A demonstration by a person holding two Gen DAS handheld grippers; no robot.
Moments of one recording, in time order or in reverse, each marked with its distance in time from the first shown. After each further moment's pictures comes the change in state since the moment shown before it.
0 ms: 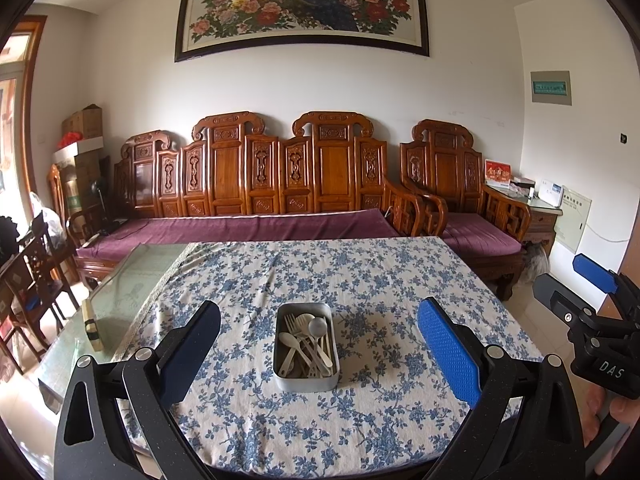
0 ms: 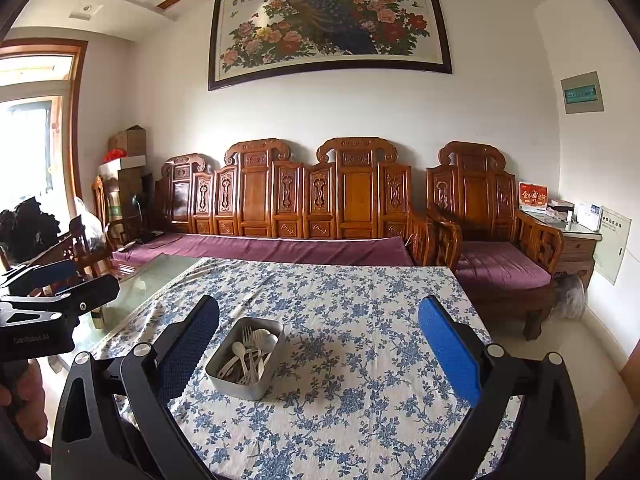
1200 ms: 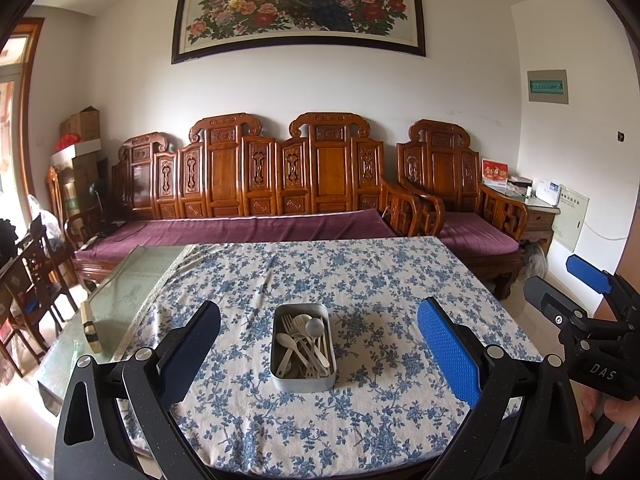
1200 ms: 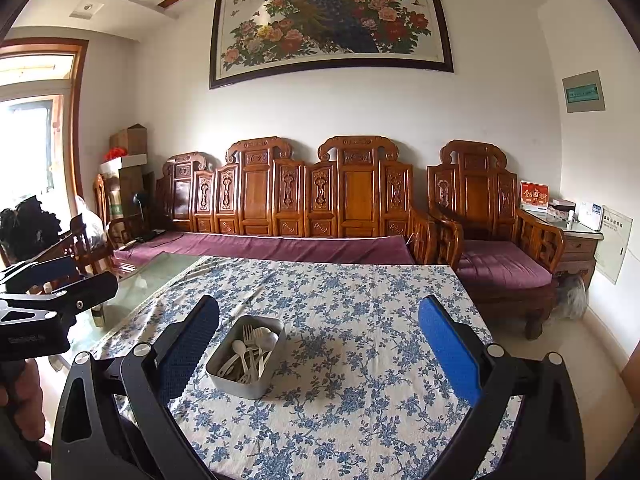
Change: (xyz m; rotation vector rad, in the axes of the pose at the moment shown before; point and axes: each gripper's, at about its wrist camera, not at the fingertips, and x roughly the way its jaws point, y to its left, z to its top) left arm -0.001 -0.005 -0.002 0.001 0.001 -0.003; right arm 0.003 0.001 0.000 -0.001 0.003 0.003
